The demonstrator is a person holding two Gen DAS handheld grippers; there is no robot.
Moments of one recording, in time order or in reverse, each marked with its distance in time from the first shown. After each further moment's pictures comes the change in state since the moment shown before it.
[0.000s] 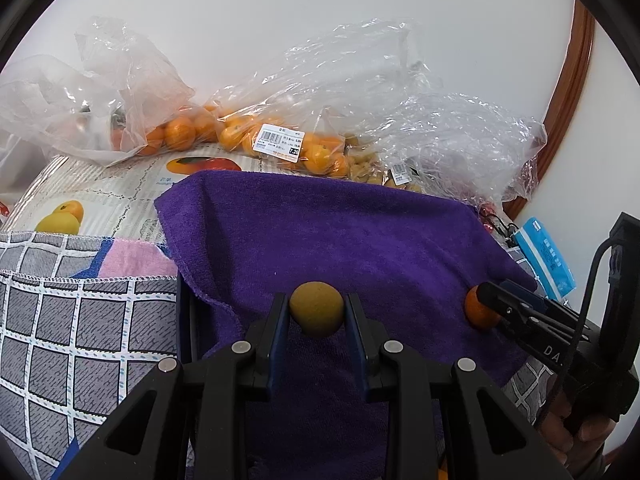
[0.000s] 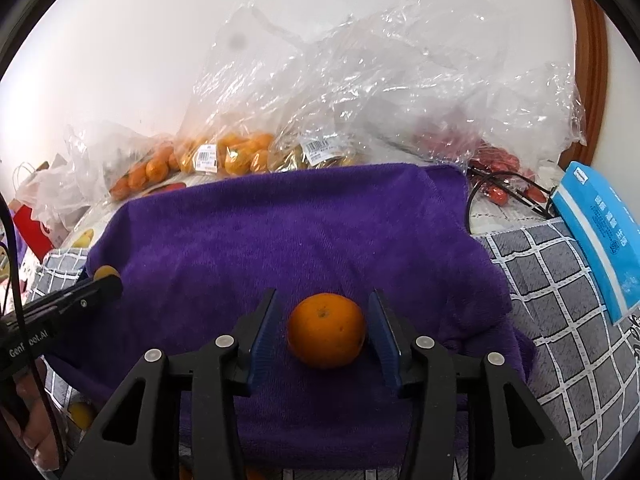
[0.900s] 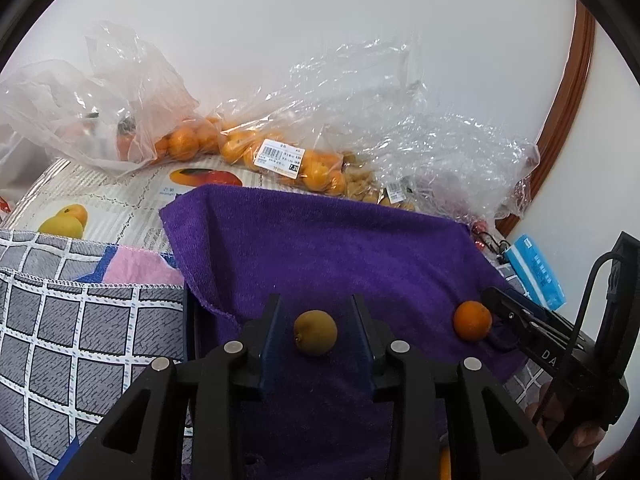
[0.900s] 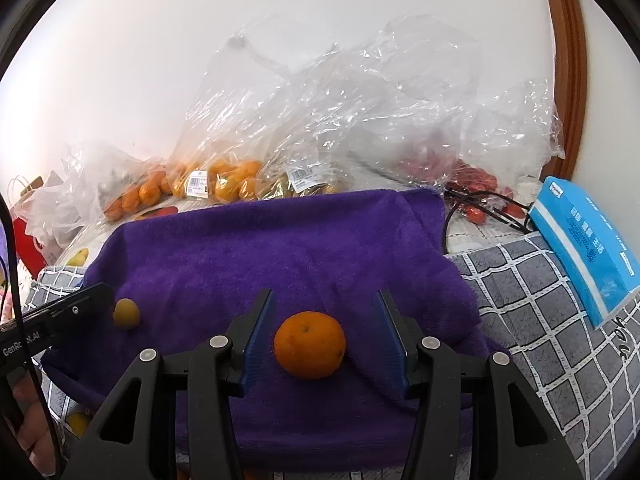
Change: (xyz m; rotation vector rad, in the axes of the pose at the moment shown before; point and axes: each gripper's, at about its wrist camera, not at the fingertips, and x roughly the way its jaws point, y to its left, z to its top) left arm -0.013 0.002 0.003 -0.033 -0.054 -0.026; right arm -0.015 -0.006 -0.001 0.018 -0.082 -0.041
